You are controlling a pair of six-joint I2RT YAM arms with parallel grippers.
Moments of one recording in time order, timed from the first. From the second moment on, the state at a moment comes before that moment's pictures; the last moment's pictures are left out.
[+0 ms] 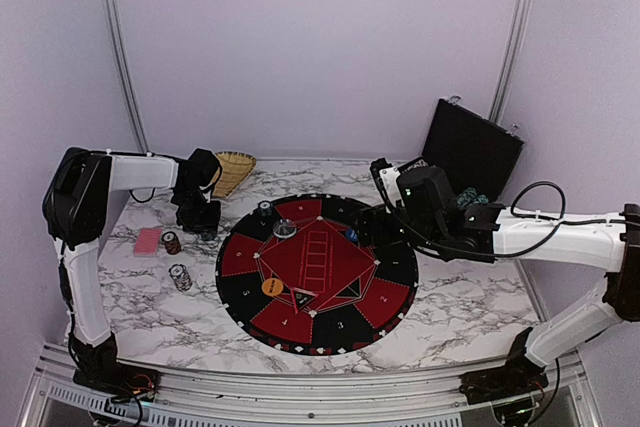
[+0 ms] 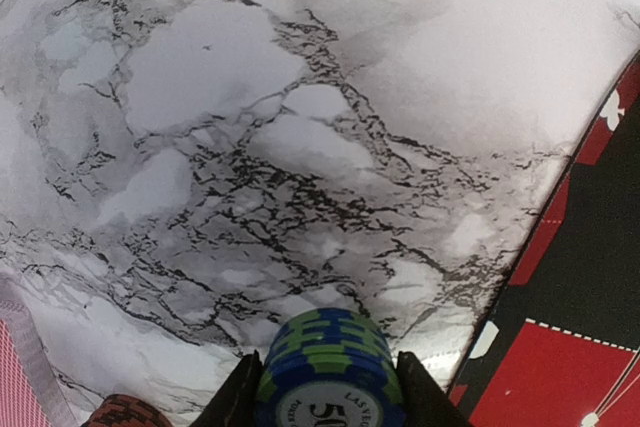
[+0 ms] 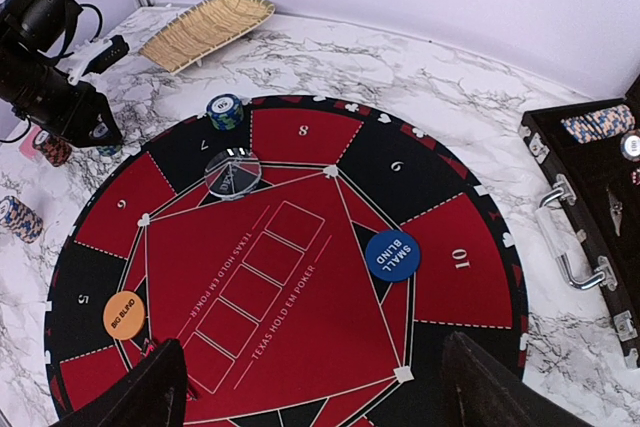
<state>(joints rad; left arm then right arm) -0.34 2.02 1.41 -0.69 -0.11 -0.35 0.88 1.37 0.93 -0.10 0.30 0.31</state>
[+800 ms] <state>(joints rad) -0.34 2.02 1.43 -0.70 -0.11 -0.33 0.88 1.37 0.93 -0.10 0.30 0.31</state>
